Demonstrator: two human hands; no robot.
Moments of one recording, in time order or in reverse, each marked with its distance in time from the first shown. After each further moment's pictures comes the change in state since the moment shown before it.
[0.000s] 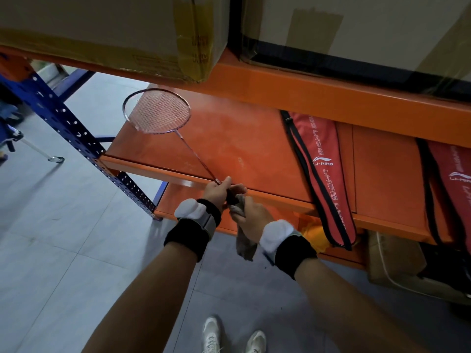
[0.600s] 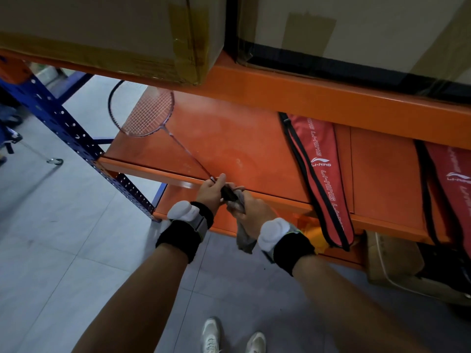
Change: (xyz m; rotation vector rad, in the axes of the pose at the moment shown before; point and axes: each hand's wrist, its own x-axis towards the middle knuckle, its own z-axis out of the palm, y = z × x) left_hand 0.011 -0.003 -0.012 -0.004 -0.011 0.140; right_hand 0.000 -0.001 -0.016 -0.058 0.026 -0.012
